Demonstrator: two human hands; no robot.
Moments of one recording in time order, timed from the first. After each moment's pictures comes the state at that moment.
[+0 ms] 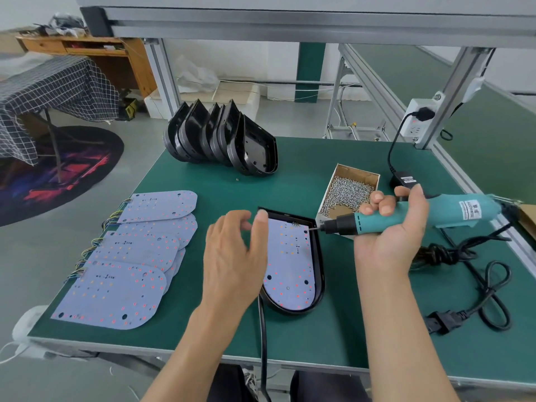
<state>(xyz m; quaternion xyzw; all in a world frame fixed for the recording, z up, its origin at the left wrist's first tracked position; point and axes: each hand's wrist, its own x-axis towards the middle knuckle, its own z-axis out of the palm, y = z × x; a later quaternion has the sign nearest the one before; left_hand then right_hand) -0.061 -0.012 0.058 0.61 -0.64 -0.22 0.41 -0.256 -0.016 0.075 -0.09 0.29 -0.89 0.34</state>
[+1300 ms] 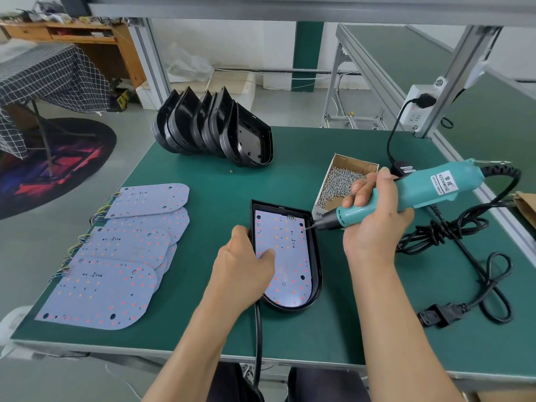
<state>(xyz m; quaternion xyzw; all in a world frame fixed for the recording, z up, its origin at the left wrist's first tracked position) -0.067 -0.014 0.041 0.66 -0.63 -0.34 0.23 -0.256 -0.037 0.057 -0.19 0.33 -0.87 0.32</state>
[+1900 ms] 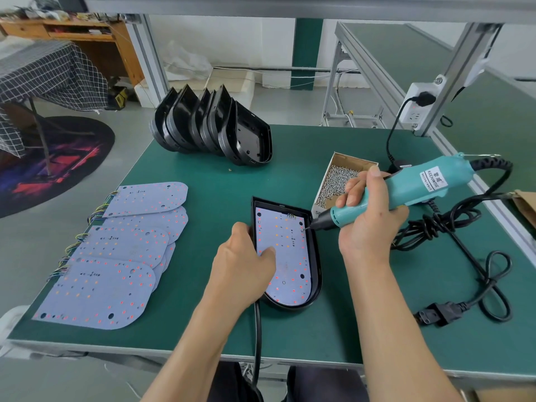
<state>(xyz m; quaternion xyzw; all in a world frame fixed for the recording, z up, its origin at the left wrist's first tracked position) -0.069 -0.016 0.038 0.66 -0.63 -0.33 0.25 -0.254 -0.042 0.051 -0.23 0.34 -0.86 0.31</state>
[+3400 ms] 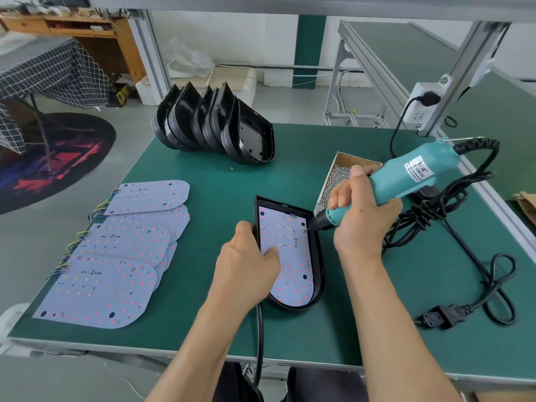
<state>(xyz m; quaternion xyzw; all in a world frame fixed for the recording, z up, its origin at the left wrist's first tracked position) -0.072 -0.017 0.035 0.66 -0.63 -0.32 0.25 -0.237 -0.048 0.058 -0.29 0.38 -0.84 0.28</state>
